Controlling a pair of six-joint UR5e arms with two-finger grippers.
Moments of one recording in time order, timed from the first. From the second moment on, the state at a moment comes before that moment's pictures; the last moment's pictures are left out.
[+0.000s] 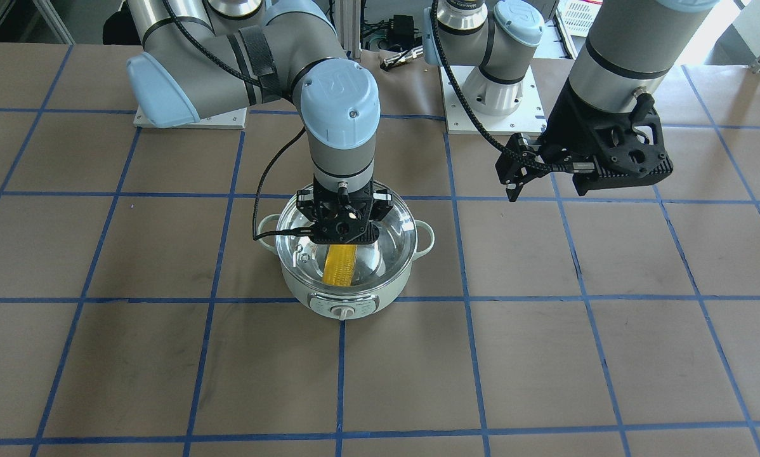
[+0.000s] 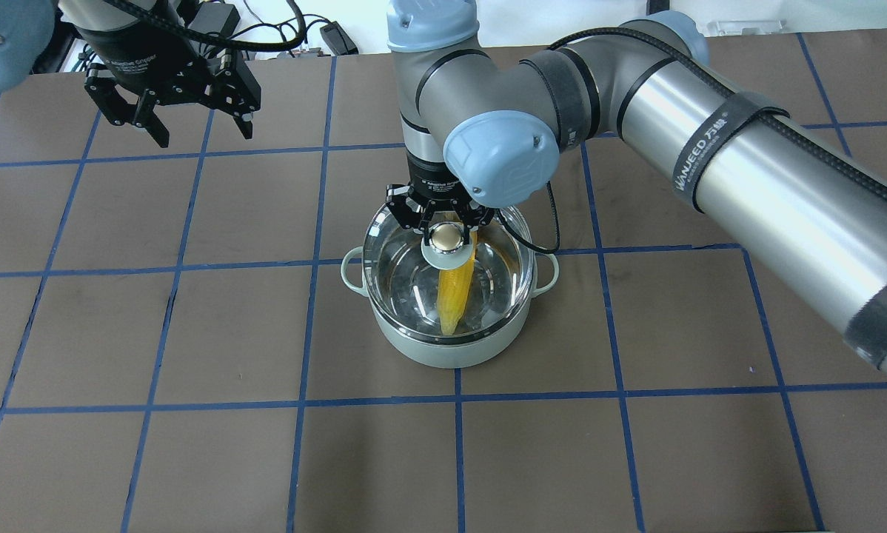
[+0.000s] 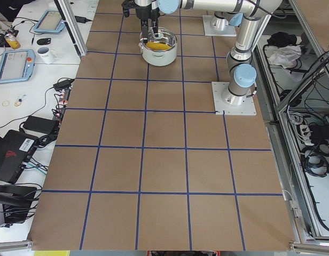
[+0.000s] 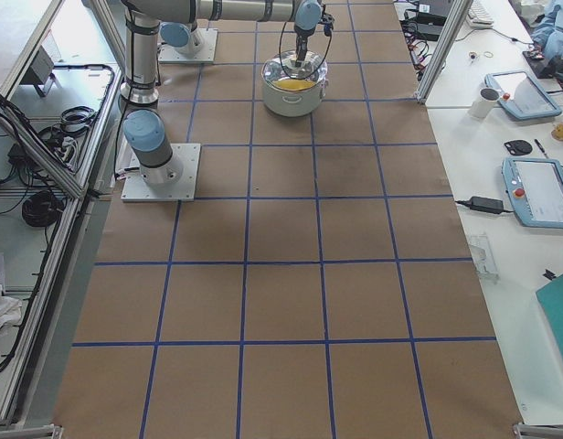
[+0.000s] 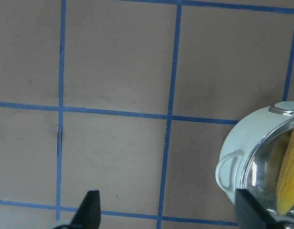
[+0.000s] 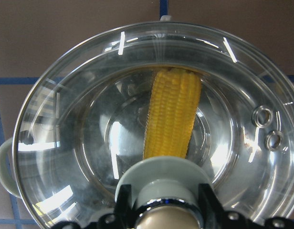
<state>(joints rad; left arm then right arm) -1.56 -1.68 -1.41 -1.61 1.61 -0.08 1.98 -1.20 1.46 -1.72 -1.51 0.40</state>
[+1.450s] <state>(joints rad) -1.56 -1.65 -1.42 -1.60 1.61 -0.08 1.98 -1.20 1.46 -1.69 -1.50 0.40</state>
